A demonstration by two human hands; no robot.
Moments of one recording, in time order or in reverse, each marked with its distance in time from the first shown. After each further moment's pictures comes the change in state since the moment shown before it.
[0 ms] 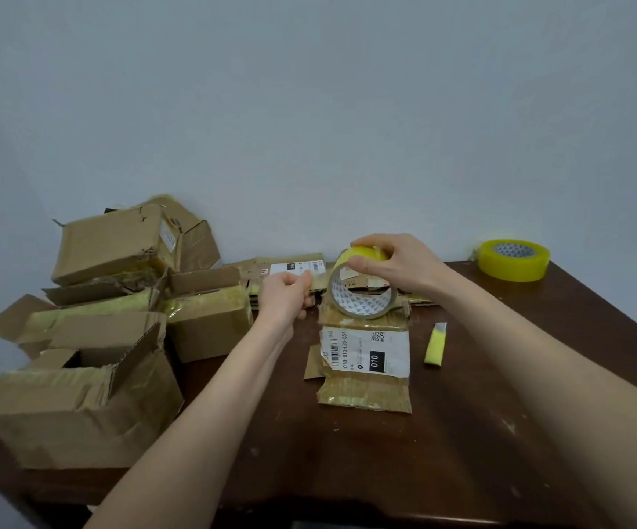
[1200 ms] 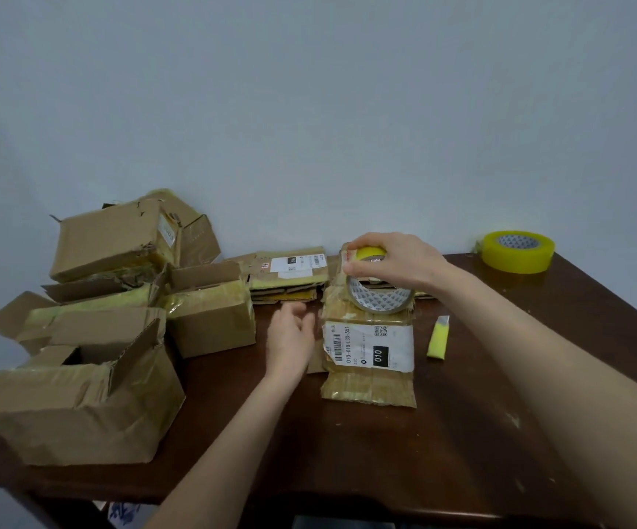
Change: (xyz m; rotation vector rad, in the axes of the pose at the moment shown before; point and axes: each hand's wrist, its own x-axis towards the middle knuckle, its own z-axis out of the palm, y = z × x) left_hand -0.019 -0.062 -0.003 0.553 0.048 0.137; right_hand 0.004 -0.002 0.001 -0.292 -0.097 0.030
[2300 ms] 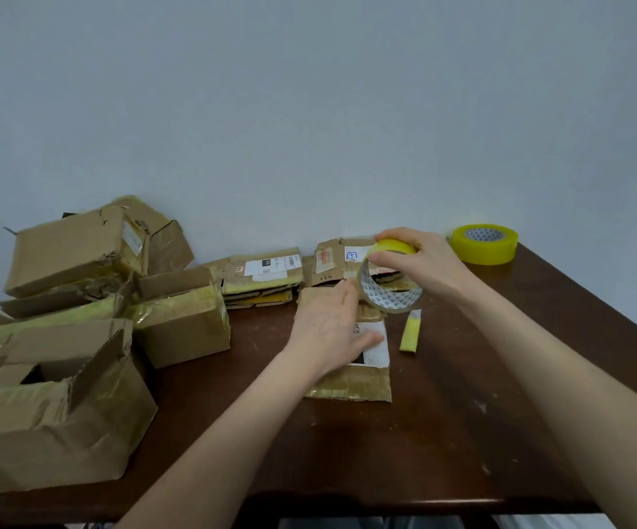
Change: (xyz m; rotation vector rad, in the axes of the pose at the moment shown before) left_hand -0.026 0.071 0.016 0.676 -0.272 0.752; right_hand -0.039 0.049 -0.010 0.466 0.290 0.103
